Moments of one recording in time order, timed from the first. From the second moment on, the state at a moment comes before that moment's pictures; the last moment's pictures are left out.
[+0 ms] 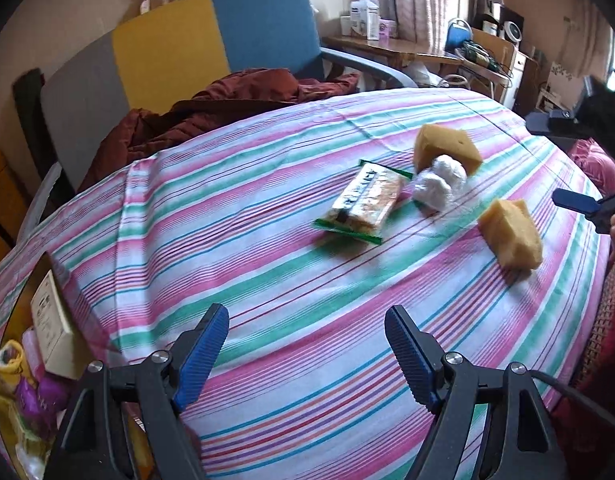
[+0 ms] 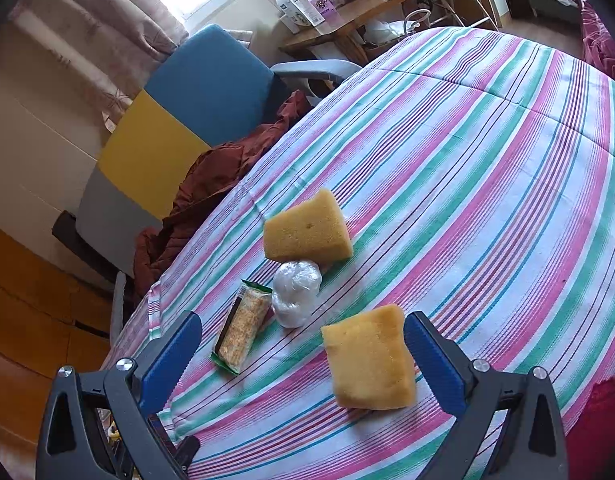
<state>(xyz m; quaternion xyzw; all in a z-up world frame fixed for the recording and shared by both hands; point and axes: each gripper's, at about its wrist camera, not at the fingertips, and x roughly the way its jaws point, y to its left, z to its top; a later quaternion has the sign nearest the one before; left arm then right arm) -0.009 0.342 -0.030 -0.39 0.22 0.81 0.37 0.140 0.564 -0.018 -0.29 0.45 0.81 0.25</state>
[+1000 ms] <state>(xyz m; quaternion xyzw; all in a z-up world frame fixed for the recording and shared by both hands) 0.016 0.402 -0.032 -0.39 0.26 0.78 0.41 0.172 0.572 -0.007 -0.19 0.50 0.81 0.24</state>
